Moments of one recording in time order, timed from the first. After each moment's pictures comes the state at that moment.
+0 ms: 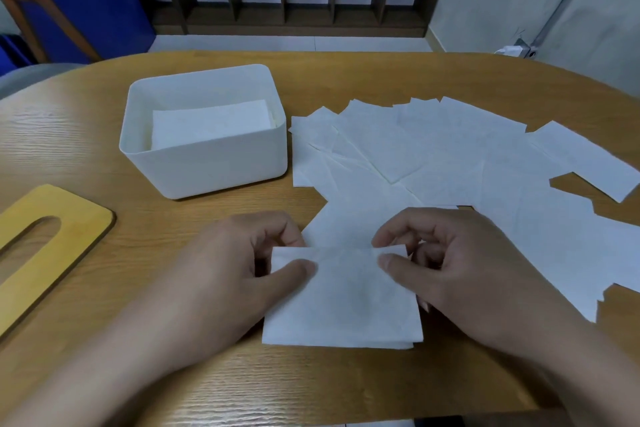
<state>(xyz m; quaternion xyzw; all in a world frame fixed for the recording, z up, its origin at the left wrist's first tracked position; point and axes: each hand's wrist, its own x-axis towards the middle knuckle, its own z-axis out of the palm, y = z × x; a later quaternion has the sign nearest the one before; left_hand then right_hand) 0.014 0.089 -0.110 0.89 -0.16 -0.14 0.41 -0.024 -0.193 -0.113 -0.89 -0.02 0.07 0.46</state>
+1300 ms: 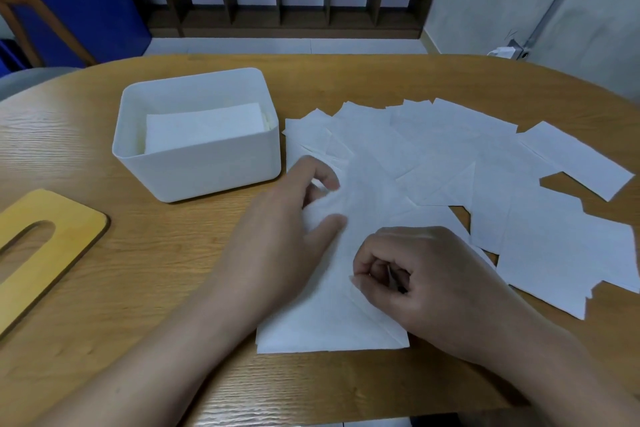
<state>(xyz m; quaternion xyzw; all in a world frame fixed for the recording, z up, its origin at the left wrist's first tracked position) 0.039 0.033 -0.127 0.88 -0.17 0.00 0.43 -0.023 -0.182 -0.126 -0.95 -0.17 0.02 0.27</state>
